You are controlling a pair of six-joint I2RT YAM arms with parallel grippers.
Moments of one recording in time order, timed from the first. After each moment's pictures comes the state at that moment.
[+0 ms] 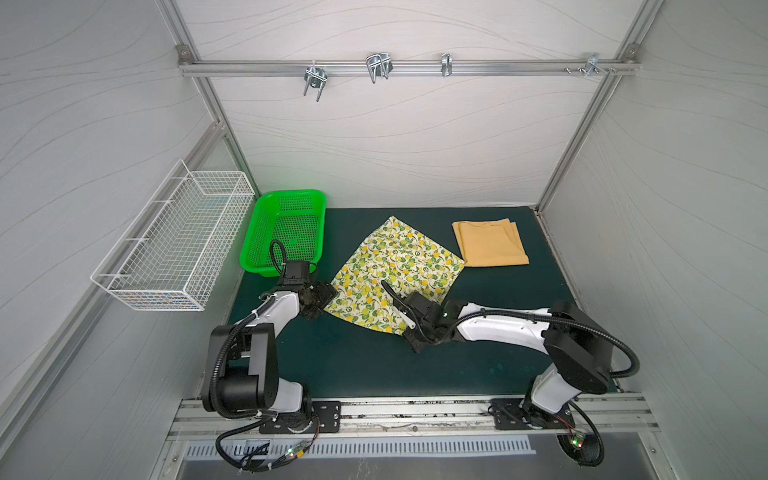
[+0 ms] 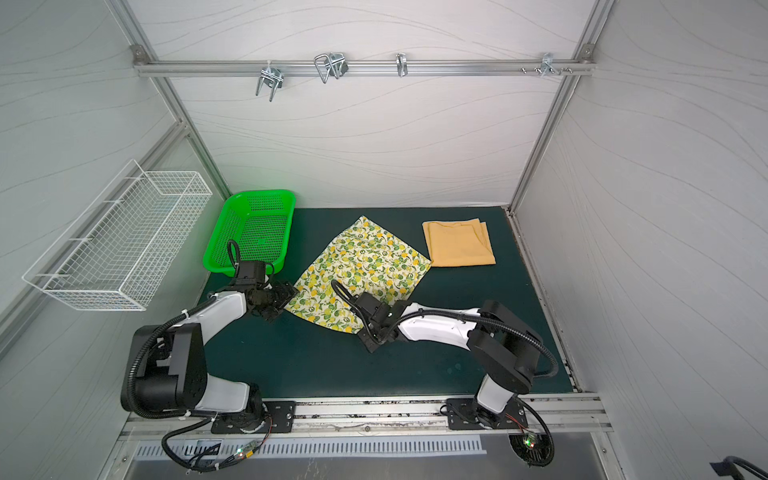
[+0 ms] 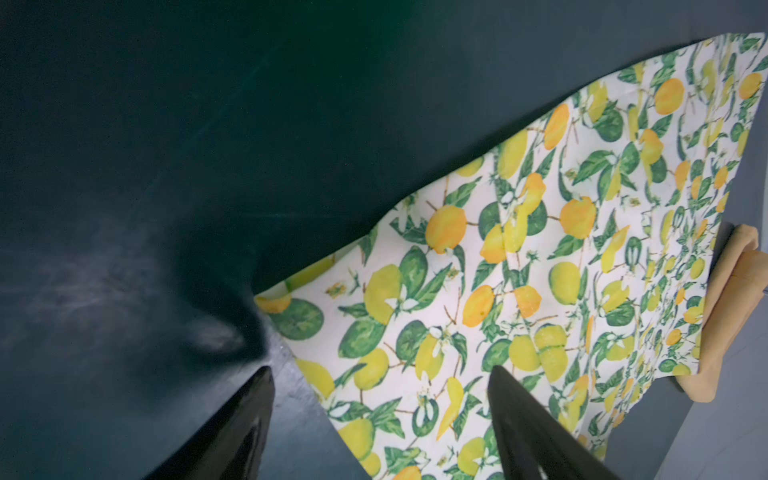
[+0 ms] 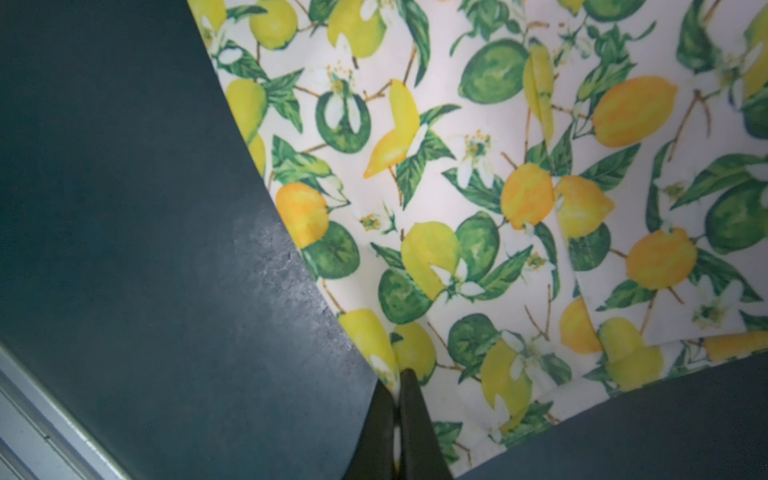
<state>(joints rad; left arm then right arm) 0.07 1.42 0.69 -0.39 0.27 -0.71 1.07 1.64 0.96 -0.46 0.00 0.27</state>
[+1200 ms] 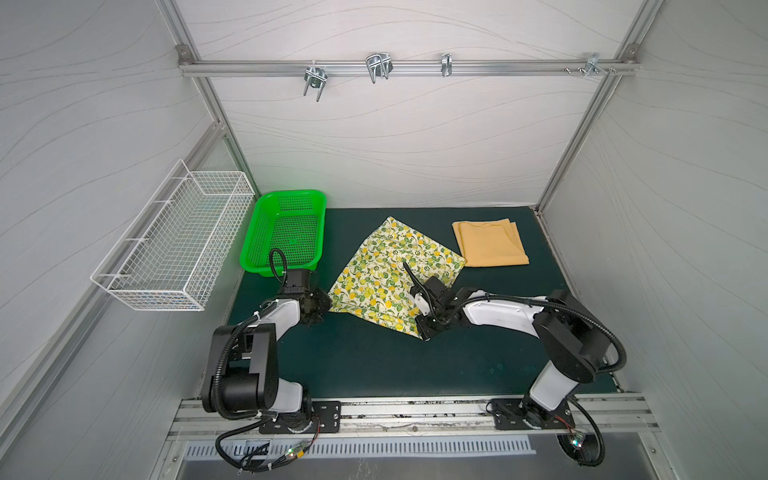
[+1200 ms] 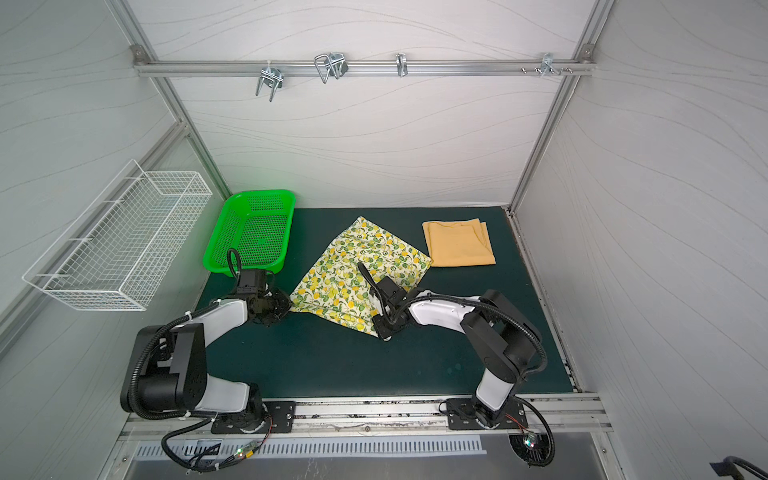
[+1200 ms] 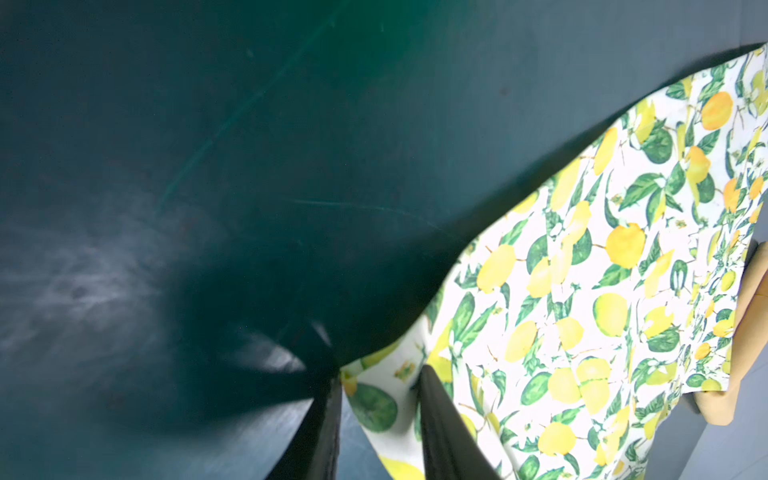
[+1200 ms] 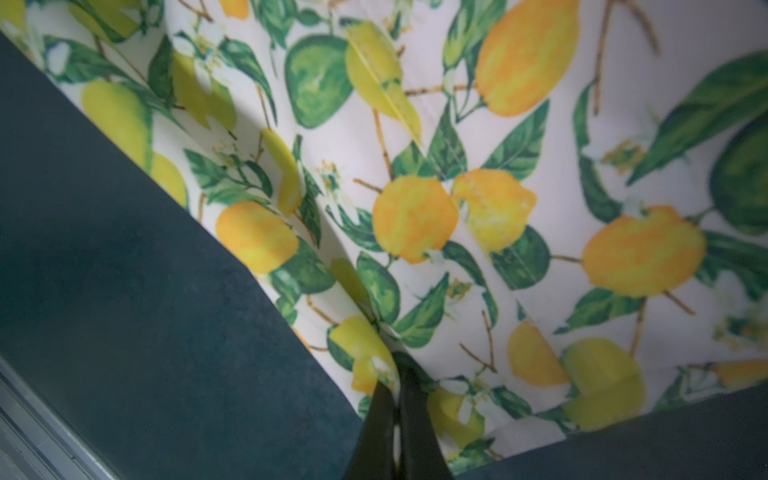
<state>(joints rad) 0.07 1.43 0.61 -0.28 0.25 -0.74 0.87 1.69 0.92 -0.42 -0.20 0.30</state>
